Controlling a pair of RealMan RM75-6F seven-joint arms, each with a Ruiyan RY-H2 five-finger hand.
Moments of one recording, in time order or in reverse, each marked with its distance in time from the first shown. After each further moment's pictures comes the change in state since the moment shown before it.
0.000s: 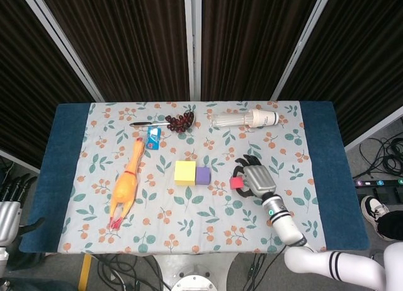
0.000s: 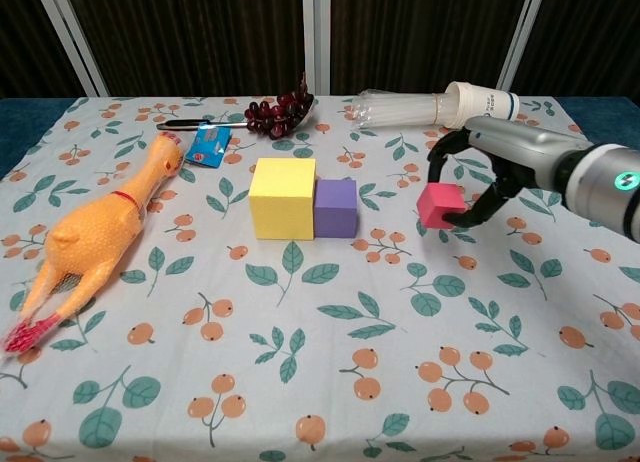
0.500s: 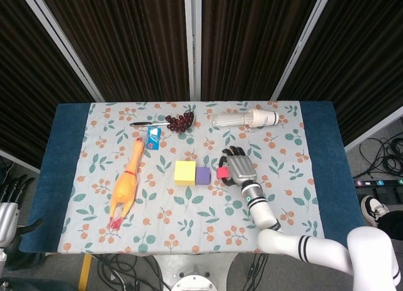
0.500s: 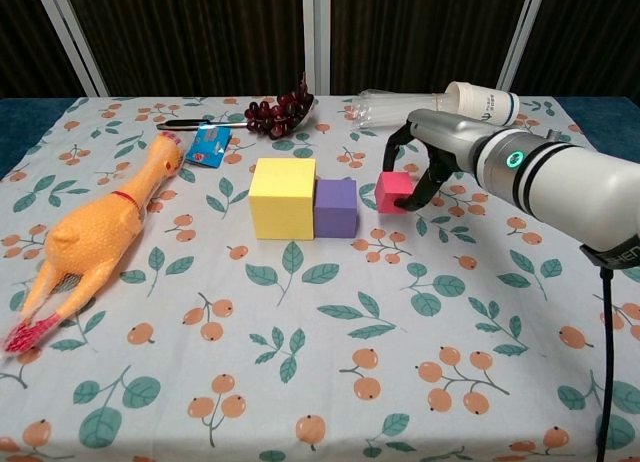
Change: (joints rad) left arm 0.007 0.000 0.002 0.006 -0.012 -0.004 -0.002; right arm 0.168 -0.163 0.078 0.171 0.231 -0.013 -0.147
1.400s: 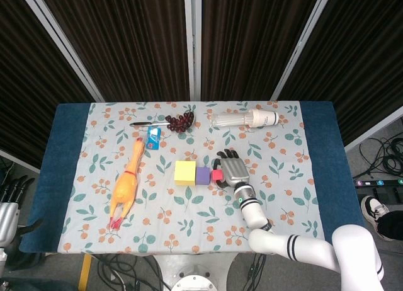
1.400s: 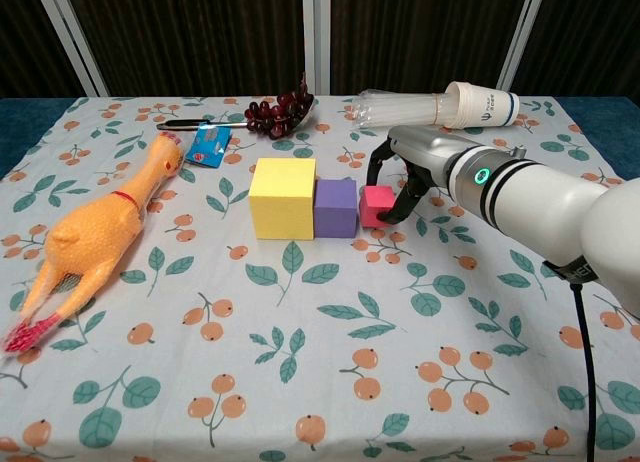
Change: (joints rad) left arm -0.002 -0.011 0.000 0.024 -0.005 -0.012 -0.017; right arm 0.045 -0.079 -0.011 0.073 0.046 0.006 -0.005
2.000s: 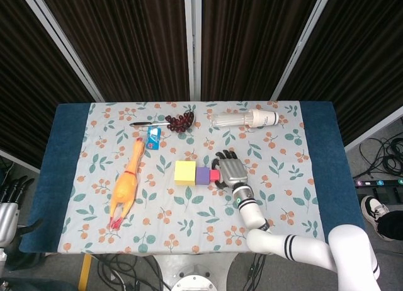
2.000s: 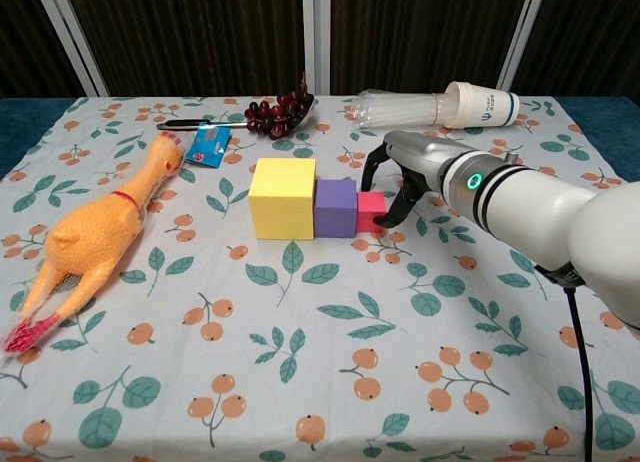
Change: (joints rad) left arm 0.001 -0.006 0.001 0.013 0.000 -0.001 -0.011; right arm 0.009 -0.022 -0.004 0.027 0.008 0.000 -0.006
